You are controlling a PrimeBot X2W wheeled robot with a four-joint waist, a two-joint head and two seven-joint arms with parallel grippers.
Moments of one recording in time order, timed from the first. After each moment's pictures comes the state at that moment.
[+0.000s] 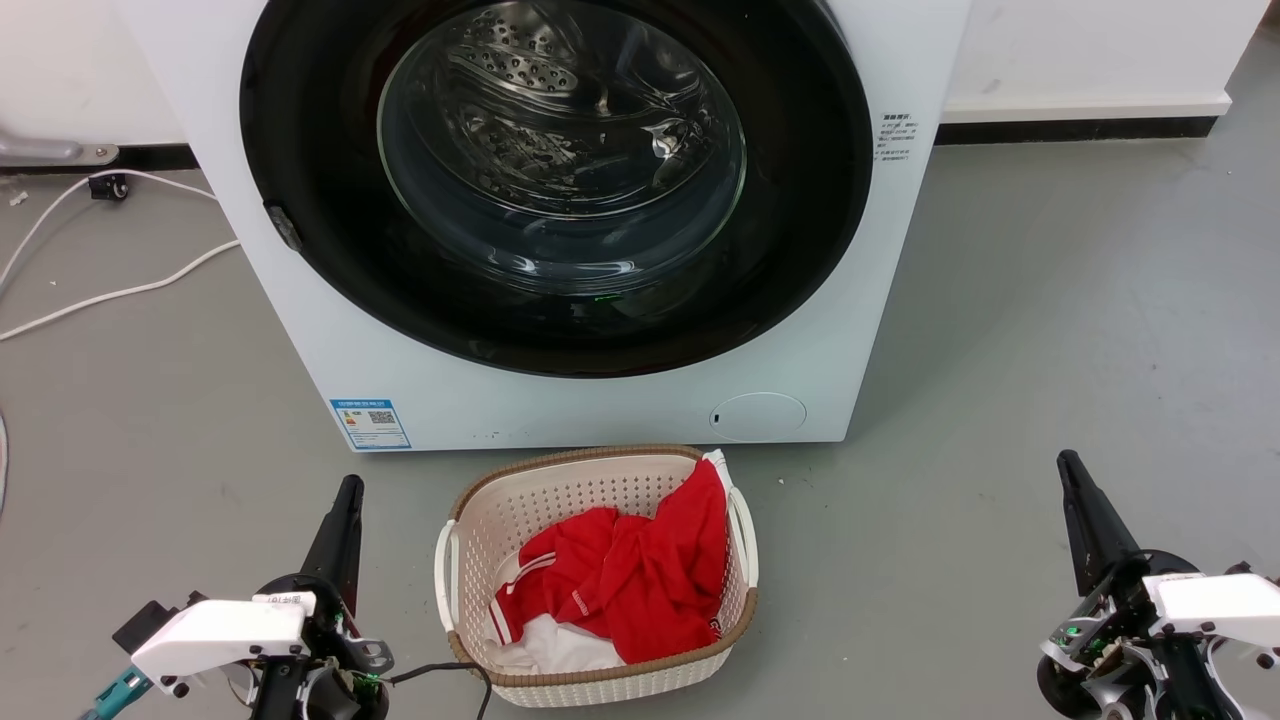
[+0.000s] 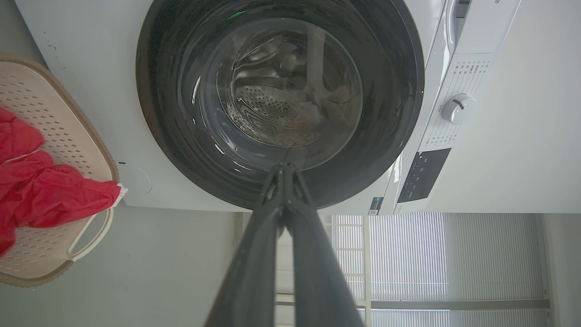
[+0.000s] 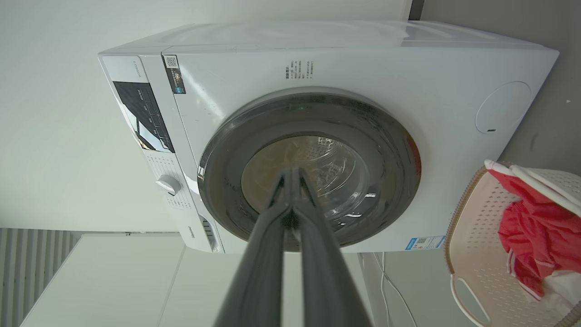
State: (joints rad) left arm -0.10 0.06 0.11 0.25 -1.61 -0.13 0.11; right arm -0.10 -0.06 -0.11 0.24 1.62 0.13 0.11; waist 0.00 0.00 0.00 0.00
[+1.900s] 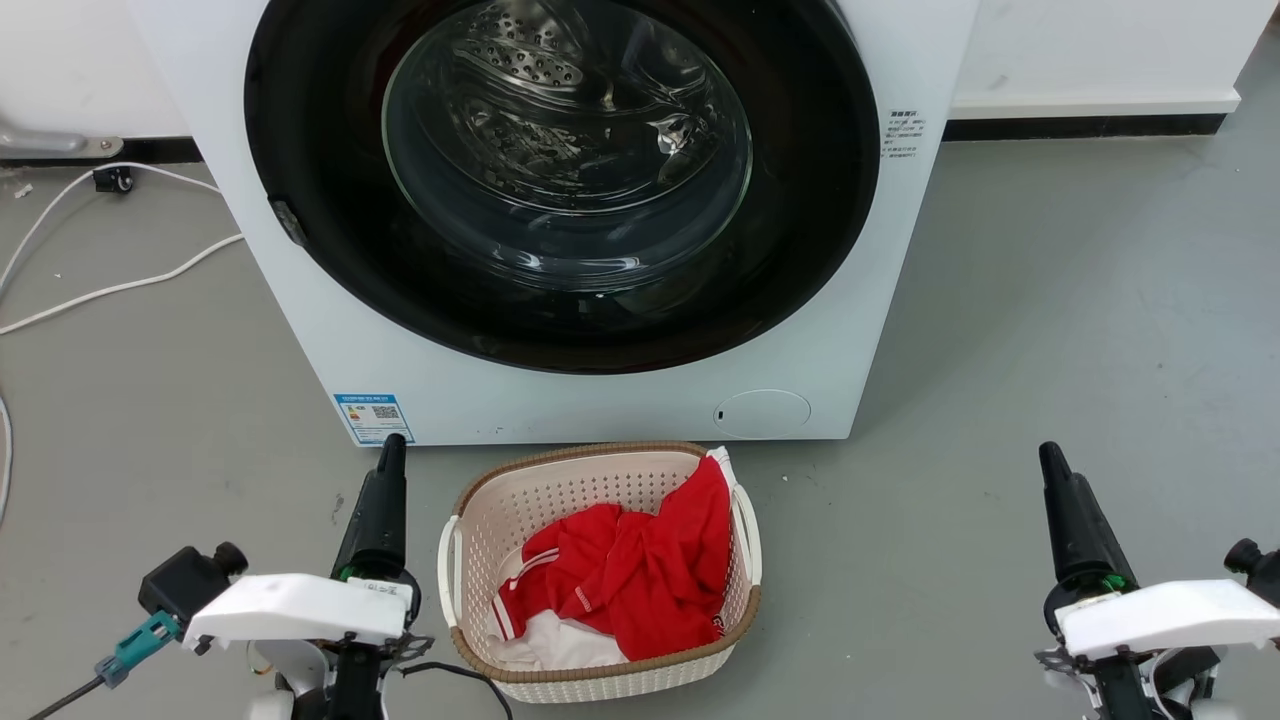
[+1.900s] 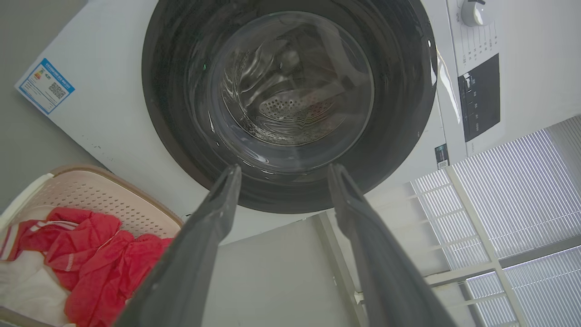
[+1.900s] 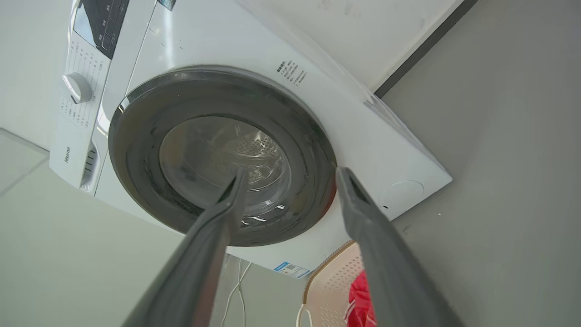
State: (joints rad) left arm -0.10 0.05 0.01 0.19 -1.14 -0.13 -0.04; right arm -0.05 -0.05 -0.05 0.16 0.98 0.13 -0.04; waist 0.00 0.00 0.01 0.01
